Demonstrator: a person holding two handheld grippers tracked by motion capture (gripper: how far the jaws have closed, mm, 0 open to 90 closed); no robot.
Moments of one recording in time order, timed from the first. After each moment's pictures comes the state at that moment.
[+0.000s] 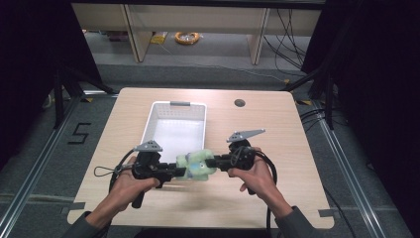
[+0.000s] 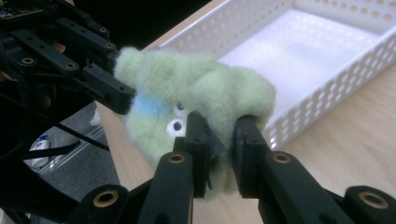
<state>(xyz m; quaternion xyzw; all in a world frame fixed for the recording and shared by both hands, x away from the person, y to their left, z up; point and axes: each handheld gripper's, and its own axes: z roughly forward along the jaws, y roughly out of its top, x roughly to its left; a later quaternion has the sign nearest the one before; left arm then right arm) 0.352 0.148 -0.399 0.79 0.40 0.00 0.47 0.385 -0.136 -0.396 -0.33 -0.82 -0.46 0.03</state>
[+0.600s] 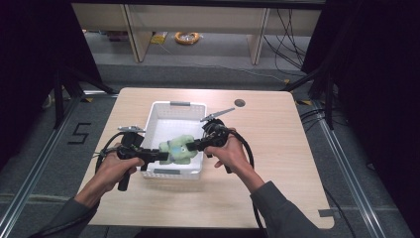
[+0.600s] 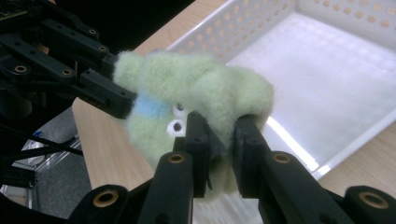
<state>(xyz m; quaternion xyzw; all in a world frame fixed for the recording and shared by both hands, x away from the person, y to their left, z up) 0.398 0.192 -0.405 0.77 0.45 -0.01 0.44 0.443 -0.075 -0.391 -0.35 -0.84 -0.42 0.05</state>
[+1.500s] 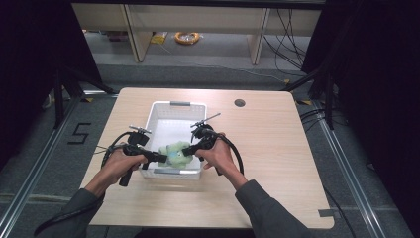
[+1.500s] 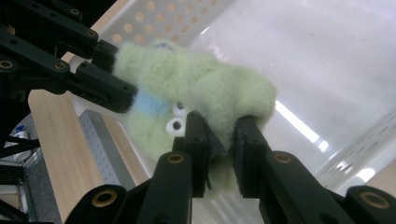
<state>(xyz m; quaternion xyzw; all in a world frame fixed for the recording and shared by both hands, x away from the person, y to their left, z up) 0.428 0.194 -0.440 0.80 0.48 -0.03 0.36 0.460 -0.049 -0.433 -0.39 -0.85 -0.36 0.06</state>
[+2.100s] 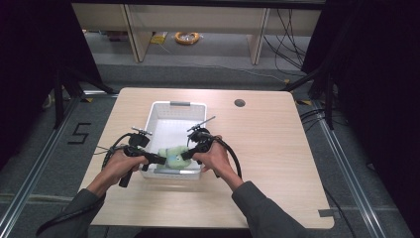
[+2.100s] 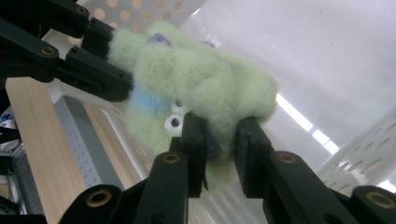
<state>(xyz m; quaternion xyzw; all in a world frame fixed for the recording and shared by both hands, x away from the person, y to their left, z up) 0.430 0.195 -0.448 0.81 0.48 -0.02 0.33 0.458 -0.040 -0.446 -0.39 -0.86 -0.33 0.05</state>
